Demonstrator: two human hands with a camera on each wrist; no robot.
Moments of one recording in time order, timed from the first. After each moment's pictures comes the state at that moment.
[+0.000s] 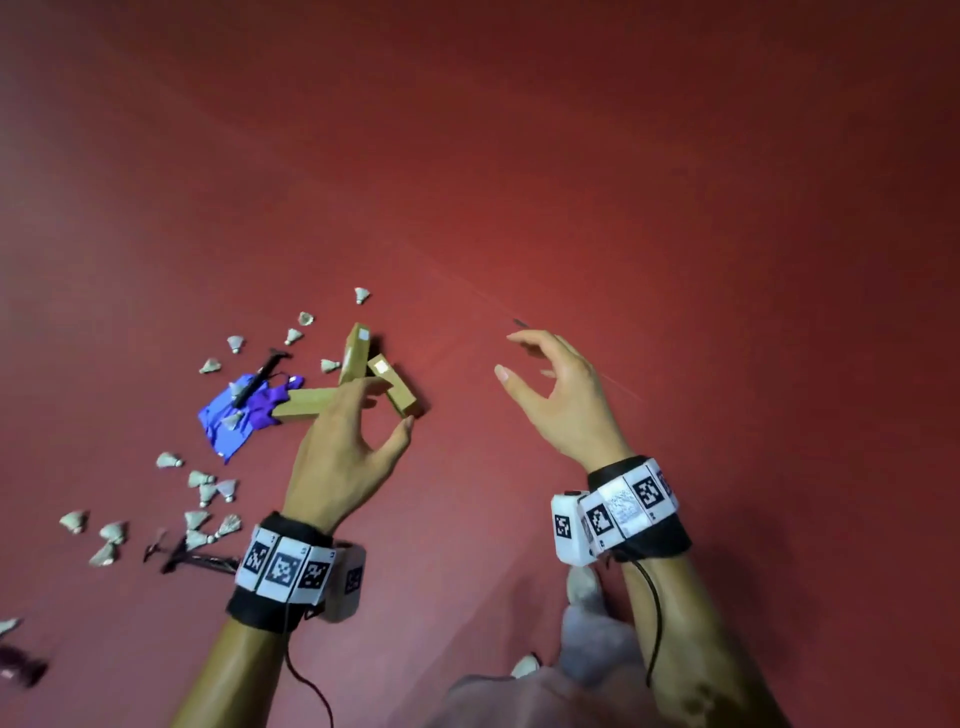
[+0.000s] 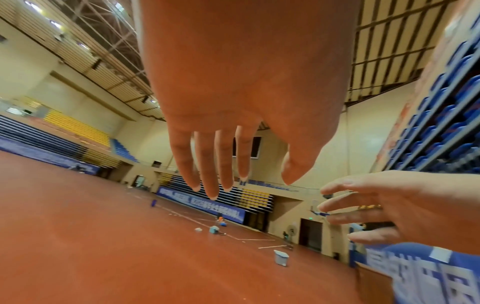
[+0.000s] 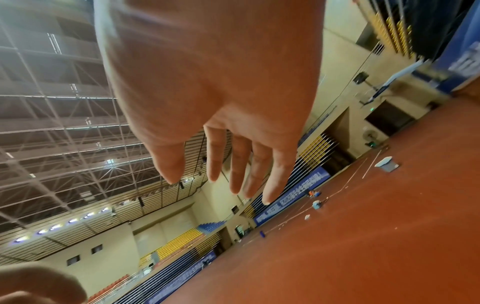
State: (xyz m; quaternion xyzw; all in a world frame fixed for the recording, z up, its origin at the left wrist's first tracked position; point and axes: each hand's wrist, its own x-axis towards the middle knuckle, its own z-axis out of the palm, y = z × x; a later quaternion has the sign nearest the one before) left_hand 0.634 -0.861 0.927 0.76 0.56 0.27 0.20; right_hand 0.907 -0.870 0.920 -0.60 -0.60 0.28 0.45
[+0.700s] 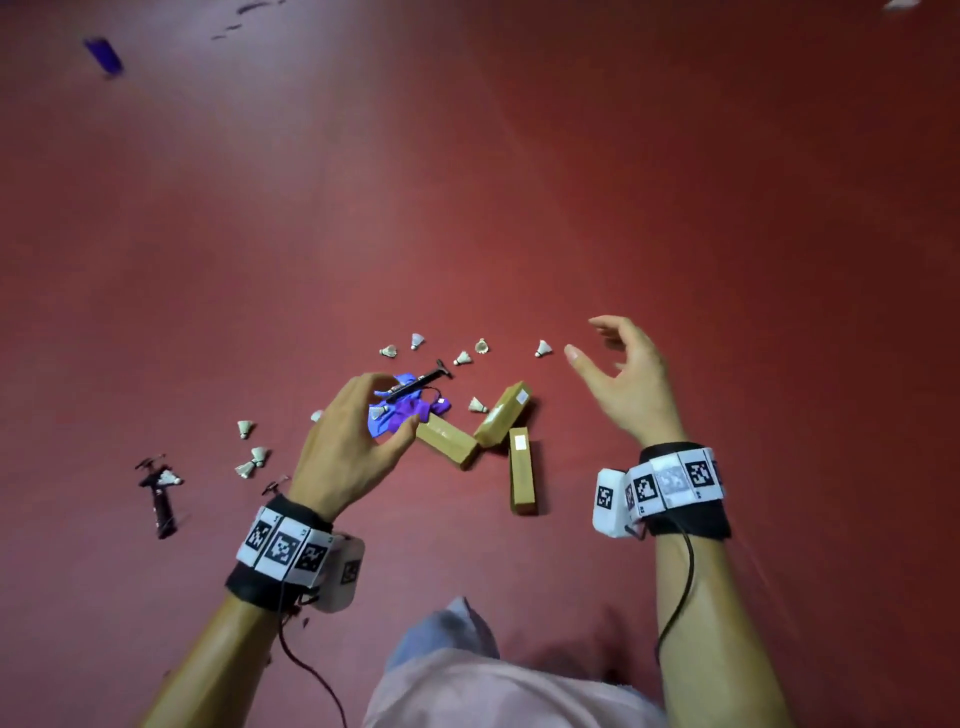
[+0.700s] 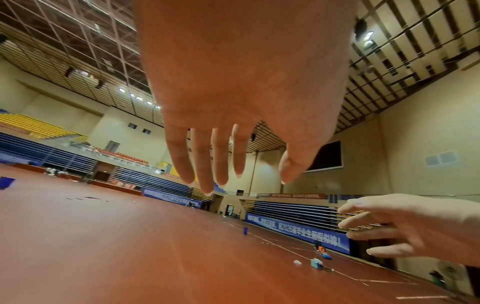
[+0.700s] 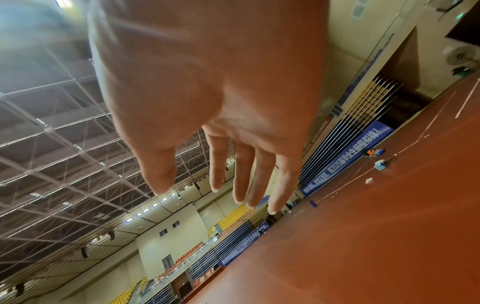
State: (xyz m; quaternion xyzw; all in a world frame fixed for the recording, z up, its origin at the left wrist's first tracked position) left_hand 0.533 -0.575 0.956 0.57 0.76 0.30 0.08; right_hand 0.812 -0.388 0.927 -0.46 -0.70 0.36 0.41
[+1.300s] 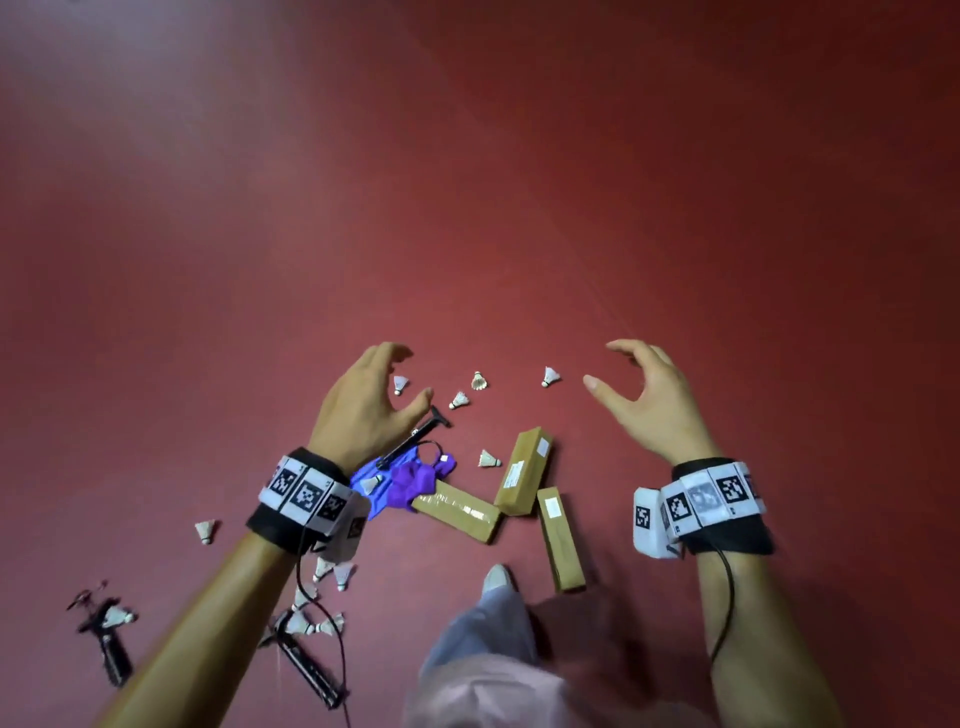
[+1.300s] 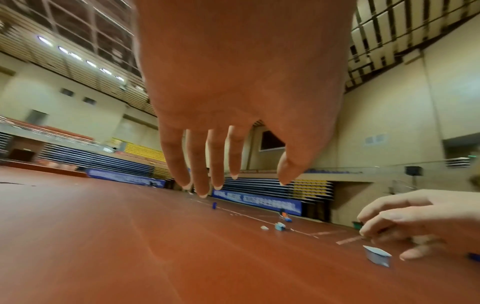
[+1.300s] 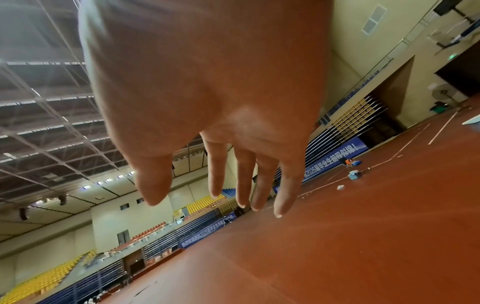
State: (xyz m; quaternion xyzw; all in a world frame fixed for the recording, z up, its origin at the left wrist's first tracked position) left_hand 0.236 -0.206 0.914 0.65 0.72 0.21 0.11; right_hand 0.573 -0.116 0.869 -0.56 -0.69 0.34 0.30
